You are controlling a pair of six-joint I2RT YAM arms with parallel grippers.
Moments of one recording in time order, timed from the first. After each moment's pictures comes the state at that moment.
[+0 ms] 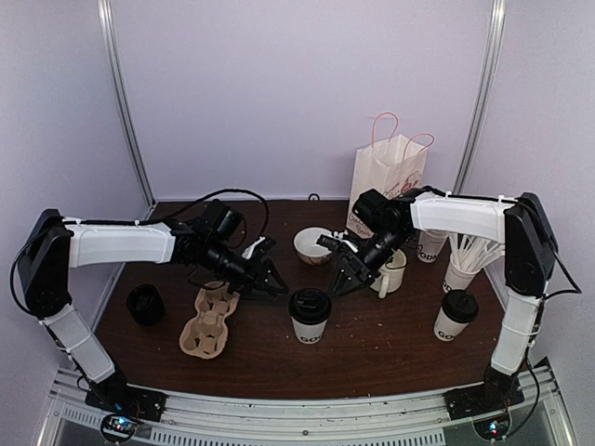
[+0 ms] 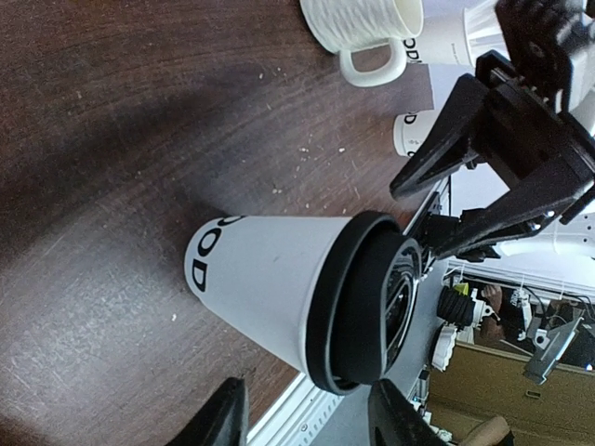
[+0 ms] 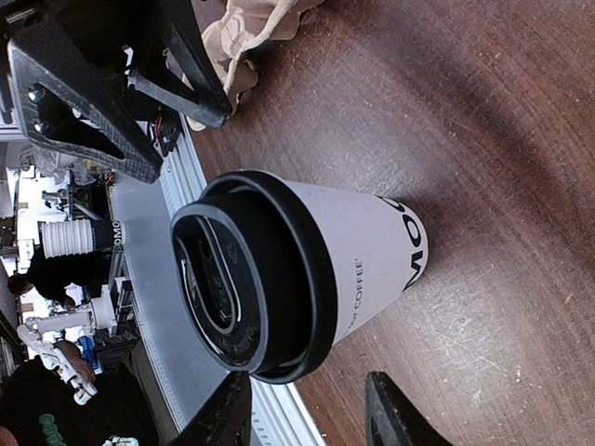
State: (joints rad) left arm -0.72 1.65 1.09 -0.34 0.73 -0.68; right arm 0.64 1.88 1.47 -0.93 -0.84 -0.04
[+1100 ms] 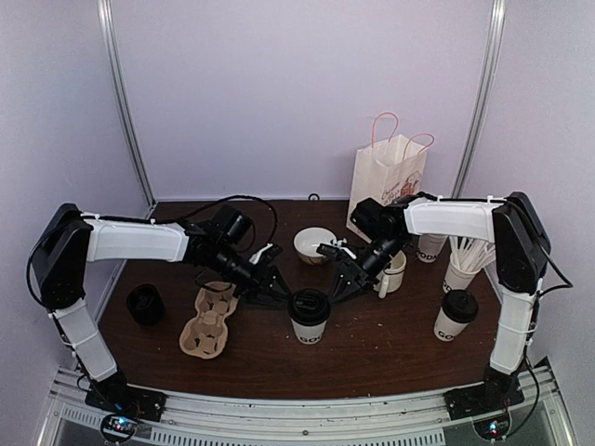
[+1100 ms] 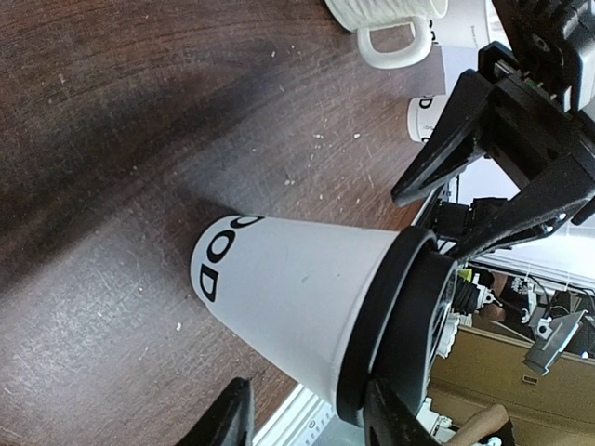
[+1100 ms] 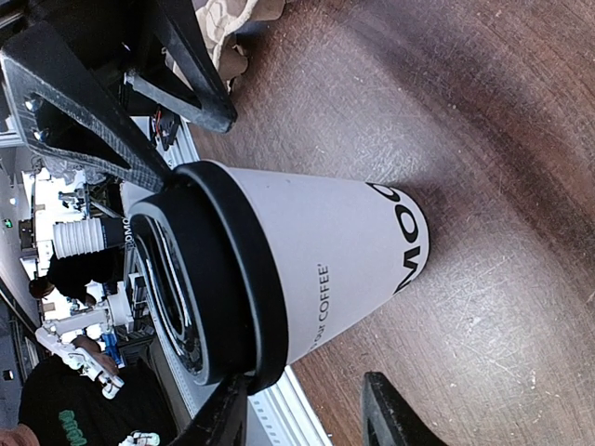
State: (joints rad) left arm -0.72 1.75 1.13 -0.35 0.78 -0.64; right arm 0.63 1.93 1.45 -0.92 -0.88 -0.03
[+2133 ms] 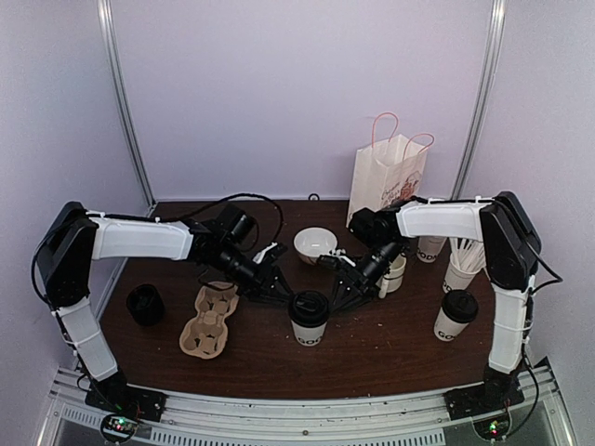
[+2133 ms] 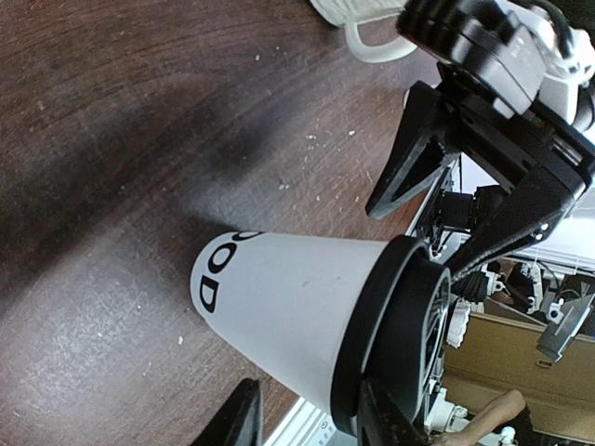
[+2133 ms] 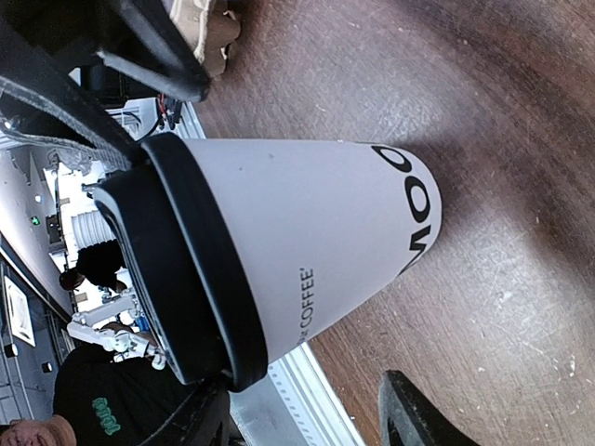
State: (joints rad) left arm -0.73 1.79 1.17 -0.39 0.77 -0.57; right arm 0.63 2.00 1.46 -1.02 -0.92 -0.05
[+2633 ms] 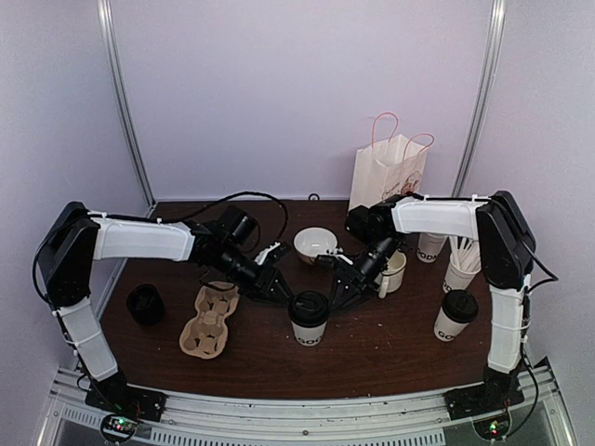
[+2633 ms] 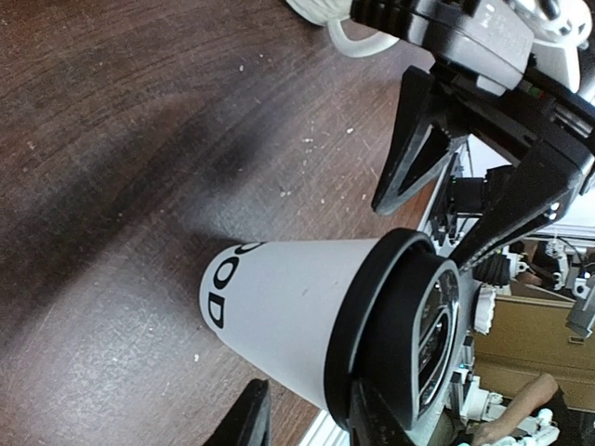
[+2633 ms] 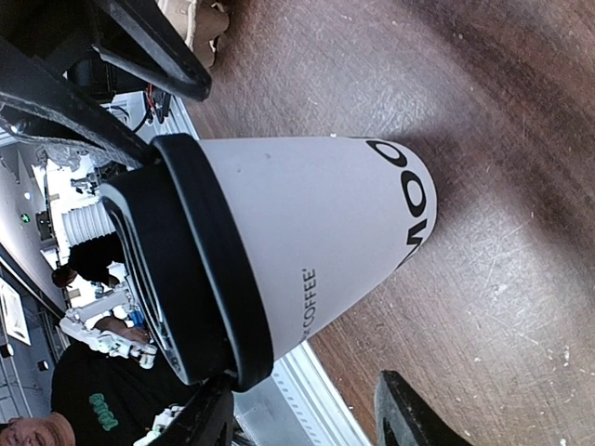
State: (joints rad) left arm -0.73 1.80 1.16 -0.37 0.76 -0.45; right arm 0.64 2.03 1.54 -1.11 -0.87 -0.06
